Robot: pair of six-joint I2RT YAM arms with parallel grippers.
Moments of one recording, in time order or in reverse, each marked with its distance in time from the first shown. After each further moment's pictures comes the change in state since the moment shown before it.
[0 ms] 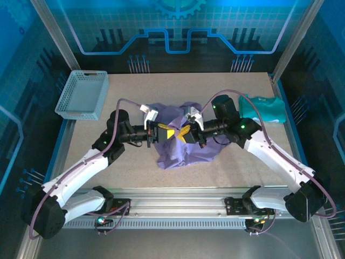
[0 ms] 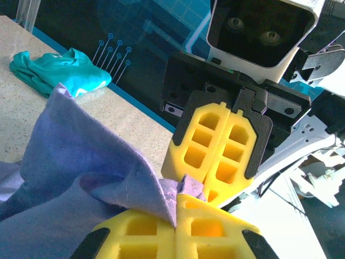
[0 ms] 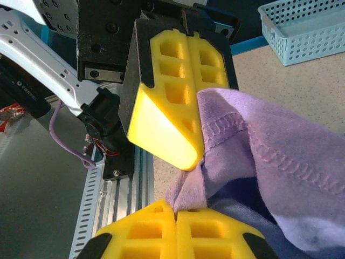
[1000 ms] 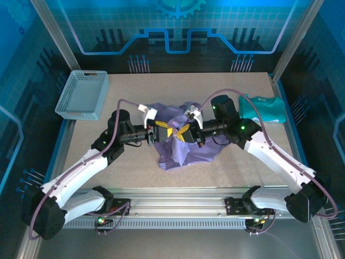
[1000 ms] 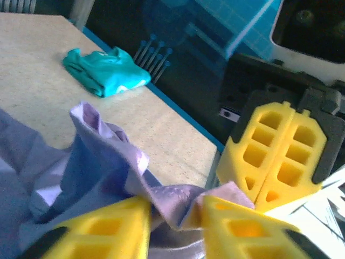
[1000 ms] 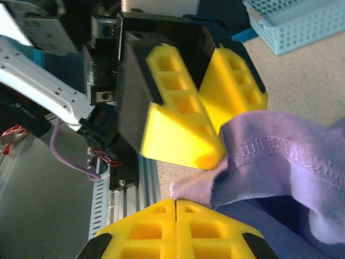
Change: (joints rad) left arm 0.000 -0.019 0.005 -0.119 -0.175 0.035; right arm 0.028 -0.004 0.003 0.018 0.079 0.159
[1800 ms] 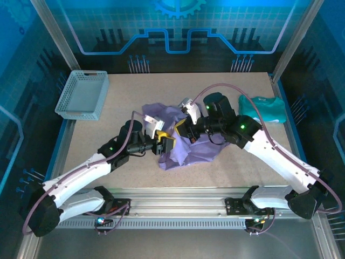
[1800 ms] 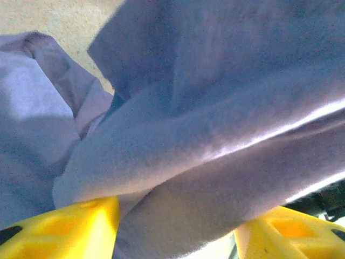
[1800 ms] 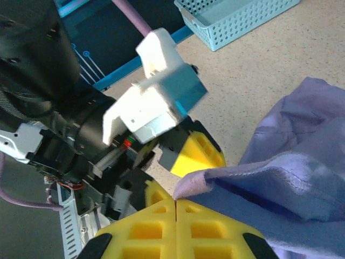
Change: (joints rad) left arm -0.158 -0.007 -0.071 -0.120 -0.322 0.074; right arm 0.131 0.023 0.176 -0.139 0.372 0.150
